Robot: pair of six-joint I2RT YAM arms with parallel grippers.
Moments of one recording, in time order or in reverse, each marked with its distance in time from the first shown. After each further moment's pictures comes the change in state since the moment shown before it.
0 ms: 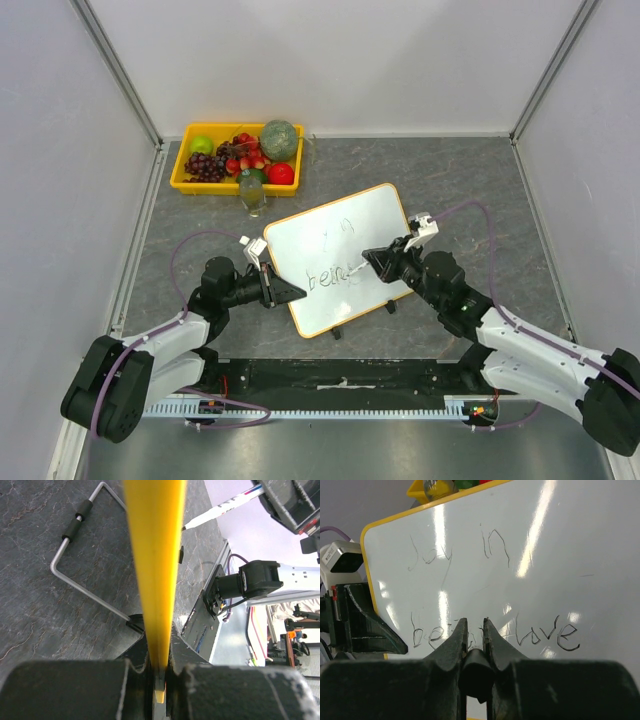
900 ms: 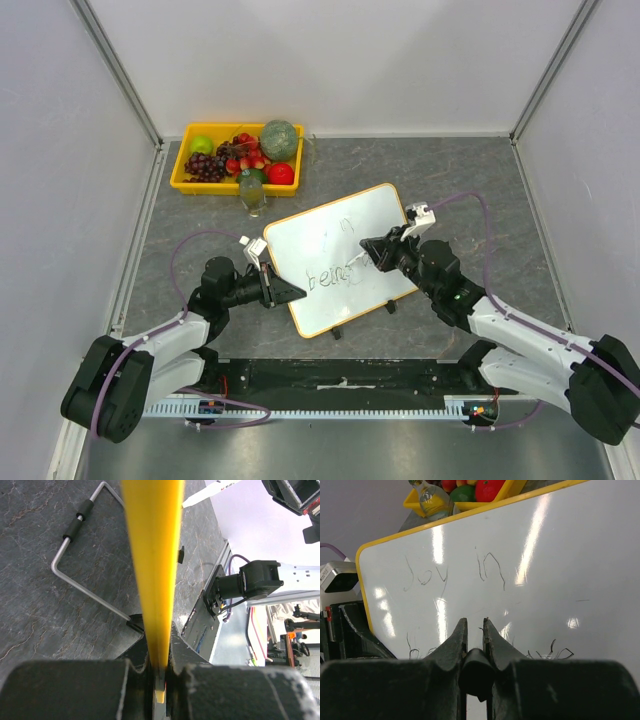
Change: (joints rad) left arm 0.000 0.000 0.000 -0.002 0.000 0.000; right arm -0.057 0.101 0.063 0.050 -0.024 -0.011
